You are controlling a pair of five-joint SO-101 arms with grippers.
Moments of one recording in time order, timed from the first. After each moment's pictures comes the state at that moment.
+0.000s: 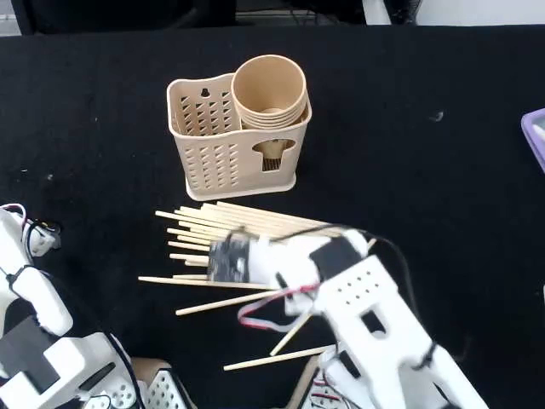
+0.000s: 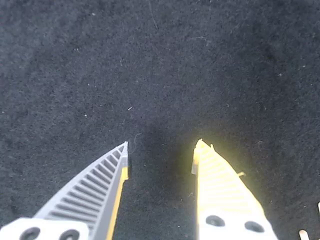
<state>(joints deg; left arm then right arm) -48.9 -11.3 36.4 59.0 9.0 -30.6 -45.8 56.3 80.4 58.9</state>
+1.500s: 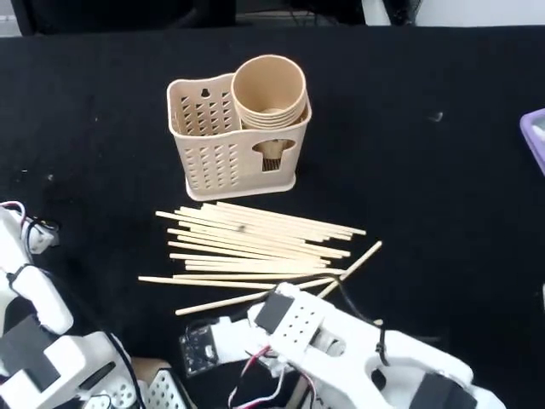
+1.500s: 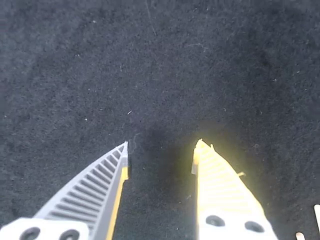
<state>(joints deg) -48.9 -11.3 35.6 59.0 9.2 -56.4 -30.4 72.3 63.8 49.7</state>
